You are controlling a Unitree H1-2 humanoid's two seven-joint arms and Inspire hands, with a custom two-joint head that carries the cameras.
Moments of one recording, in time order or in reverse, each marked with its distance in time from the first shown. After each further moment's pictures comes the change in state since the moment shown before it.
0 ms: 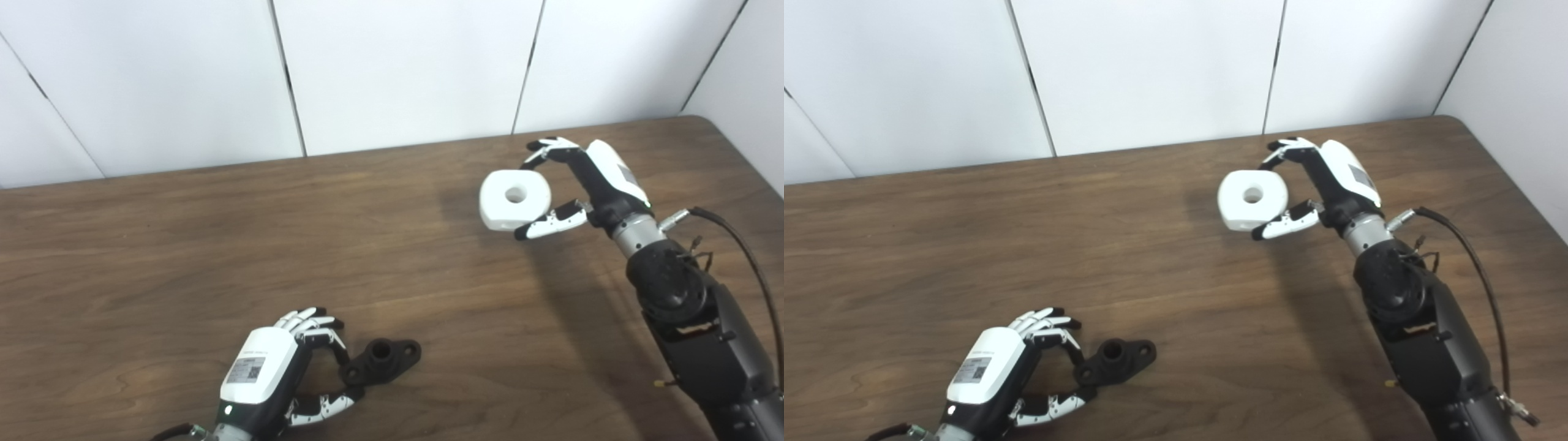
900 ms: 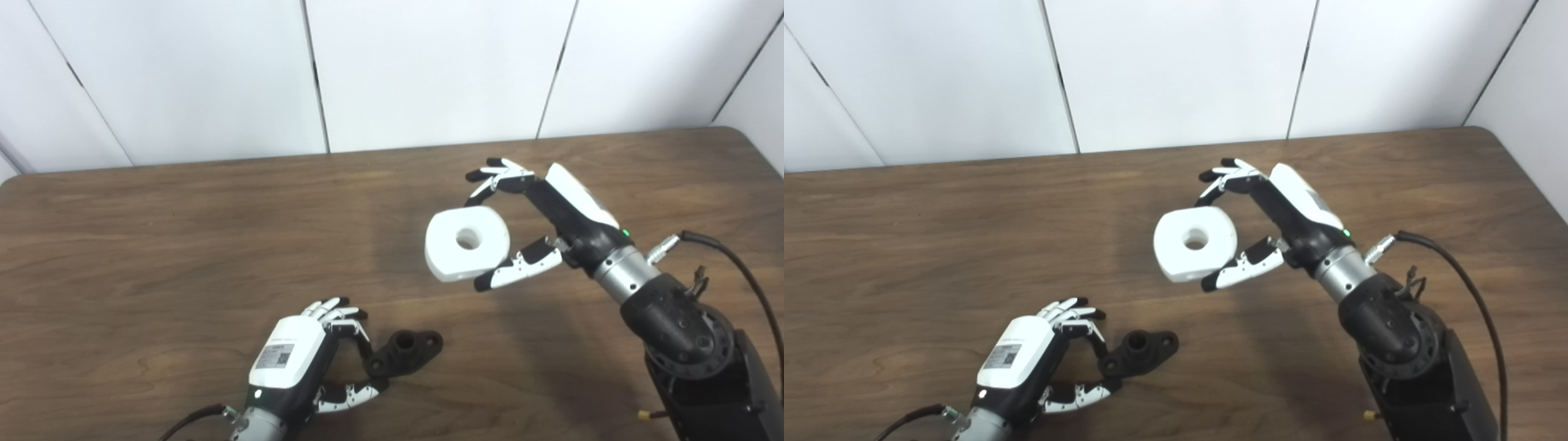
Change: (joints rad) left arm -0.016 -0.046 -0.026 -0.005 0.038 0.063 -0.032; right arm 0.043 0.092 0.088 -0.373 0.040 0.174 0.262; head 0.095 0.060
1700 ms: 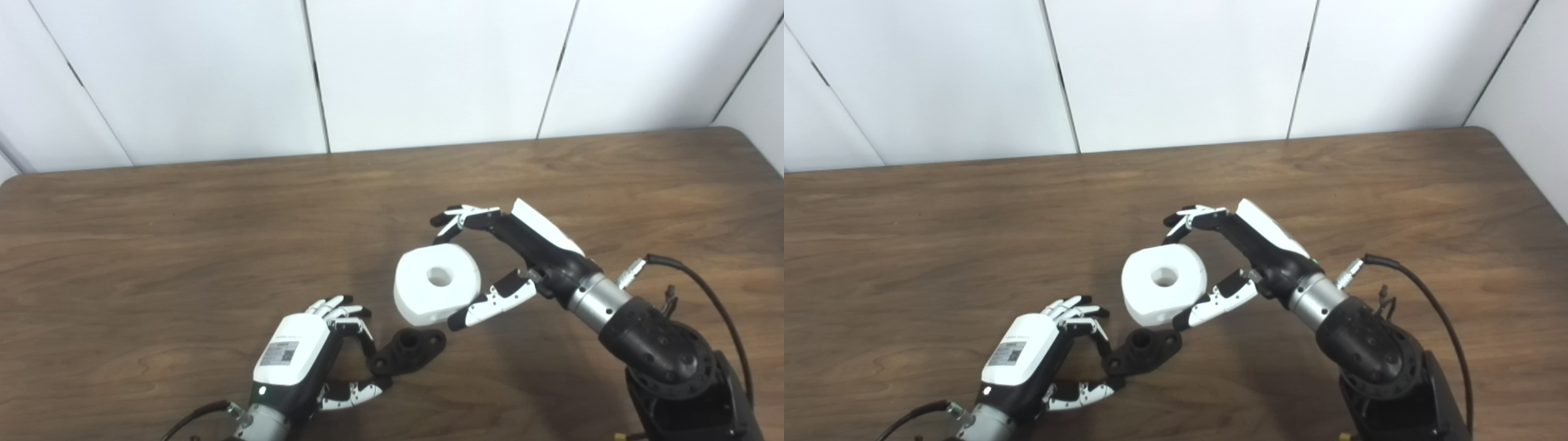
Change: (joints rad) left arm -0.012 -0.004 -0.007 0.004 0.006 0.005 -0.008; right arm 0.038 0.078 0.019 -0.021 0.019 0.069 0.118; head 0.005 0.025
